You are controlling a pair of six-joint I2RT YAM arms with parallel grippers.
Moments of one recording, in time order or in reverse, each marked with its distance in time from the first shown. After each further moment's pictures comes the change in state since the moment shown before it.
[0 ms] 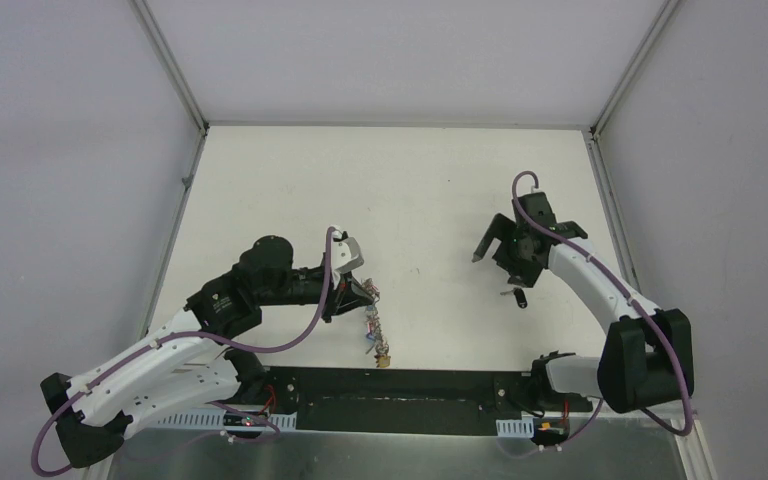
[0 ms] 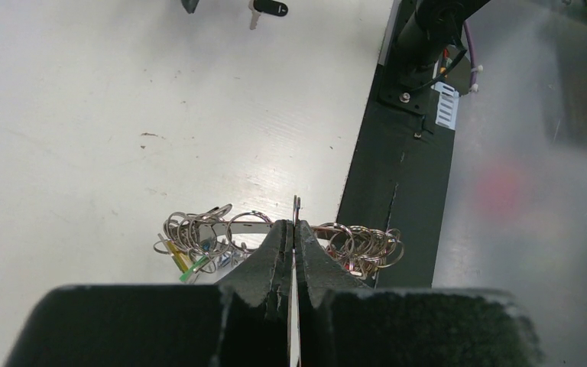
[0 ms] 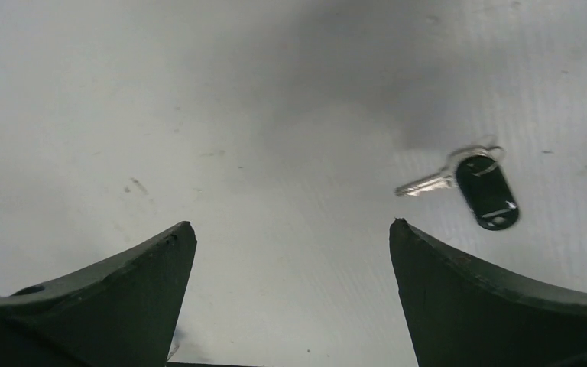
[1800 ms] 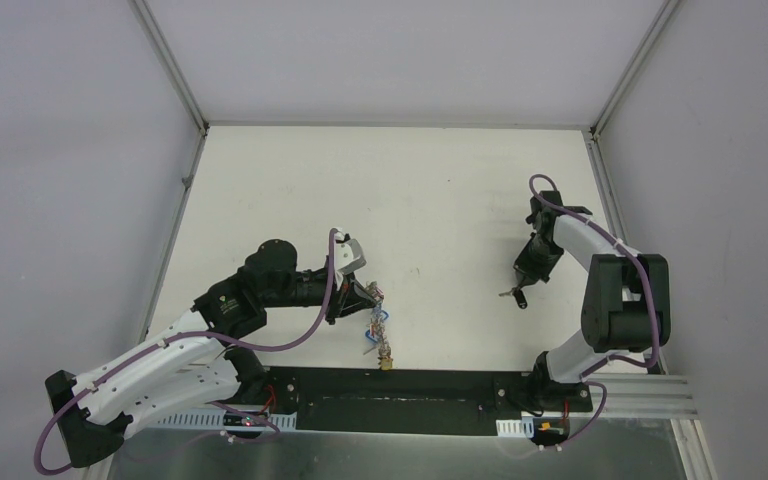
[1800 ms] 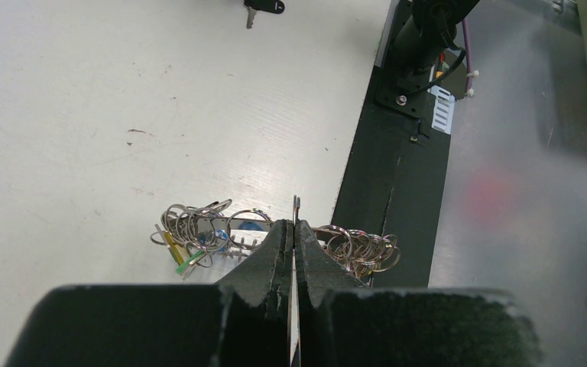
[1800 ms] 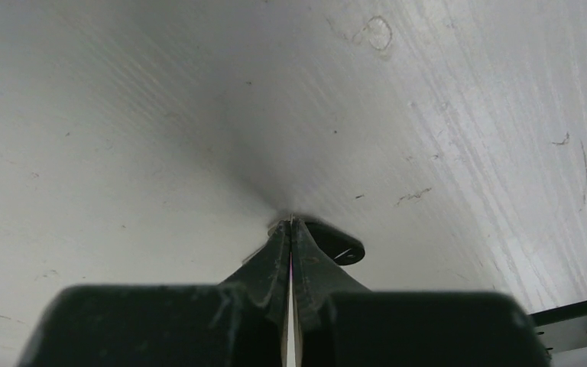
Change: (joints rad) left arm 0.000 0.002 -0.067 0.079 0.008 -0.050; right arm -0.264 0.333 0.106 -0.205 0.119 -0.081
